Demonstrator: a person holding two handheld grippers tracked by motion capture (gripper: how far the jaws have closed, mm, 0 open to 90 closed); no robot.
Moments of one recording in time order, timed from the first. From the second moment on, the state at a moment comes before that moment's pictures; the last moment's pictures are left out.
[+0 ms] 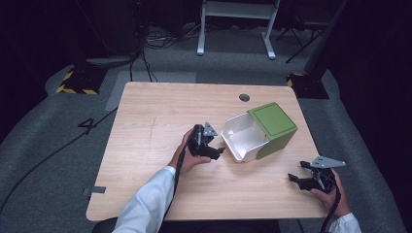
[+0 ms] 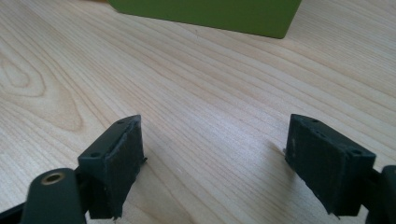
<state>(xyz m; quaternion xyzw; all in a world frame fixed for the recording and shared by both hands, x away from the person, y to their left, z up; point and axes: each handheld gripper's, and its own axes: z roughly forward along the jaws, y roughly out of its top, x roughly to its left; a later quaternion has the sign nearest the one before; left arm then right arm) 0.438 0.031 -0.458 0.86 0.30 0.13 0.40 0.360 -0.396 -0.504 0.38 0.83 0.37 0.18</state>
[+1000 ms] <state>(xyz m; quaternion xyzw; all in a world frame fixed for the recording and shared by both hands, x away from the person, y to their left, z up) 0.455 -0.008 -0.480 0.82 0.35 0.11 0.44 0.360 -0.396 -0.504 0.38 0.83 0.37 0.18</state>
